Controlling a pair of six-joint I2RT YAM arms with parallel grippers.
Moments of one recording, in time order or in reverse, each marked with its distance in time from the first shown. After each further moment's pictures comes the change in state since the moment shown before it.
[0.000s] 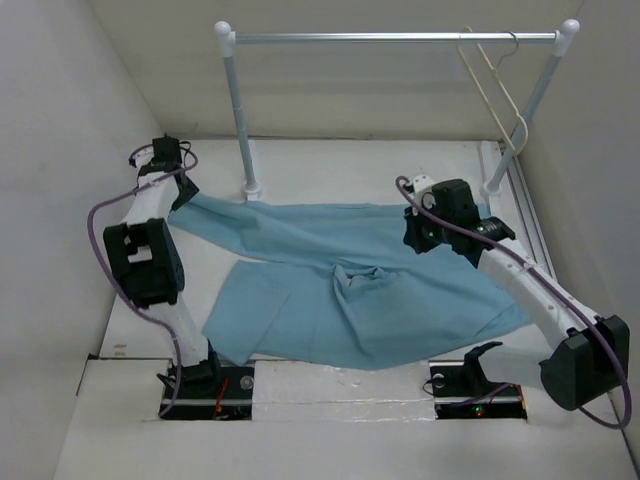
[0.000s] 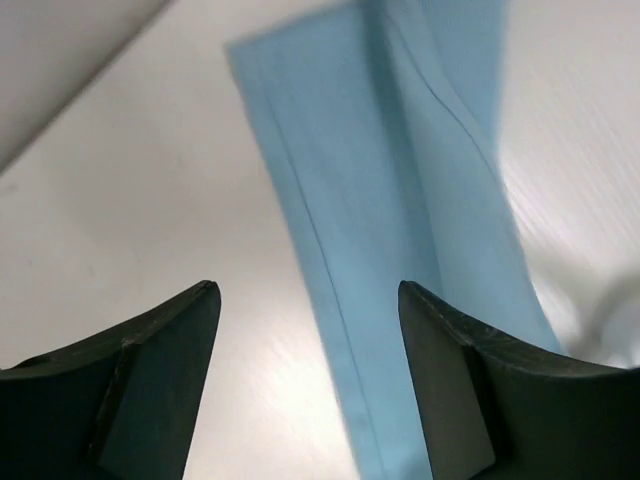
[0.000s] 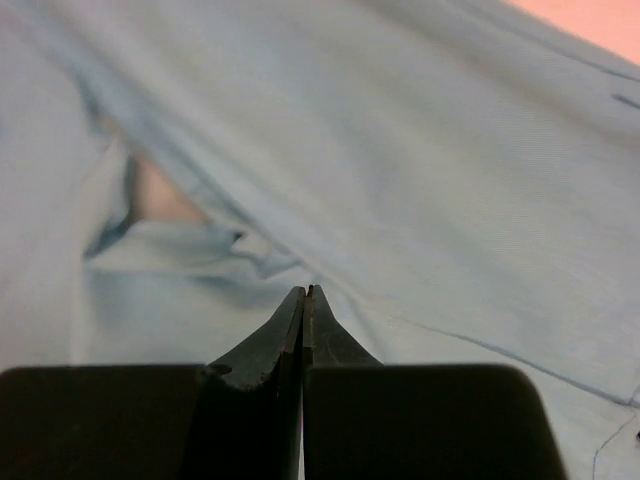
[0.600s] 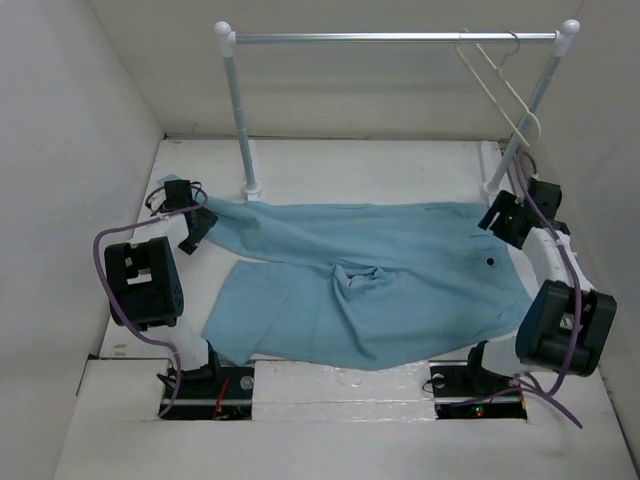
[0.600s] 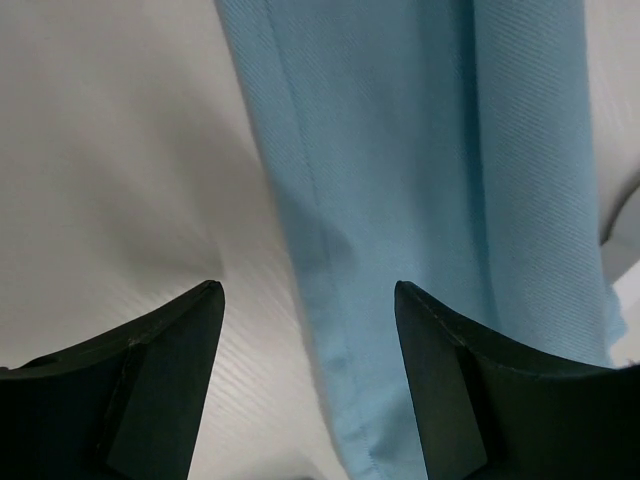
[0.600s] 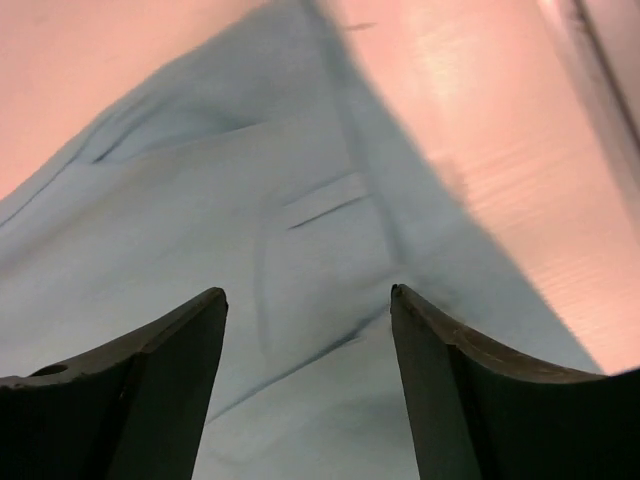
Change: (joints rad) left arm -0.029 -0.270 -0.560 0.341 0.241 -0.177; right arm -0.706 0.135 -0.083 0.223 0.094 0.338
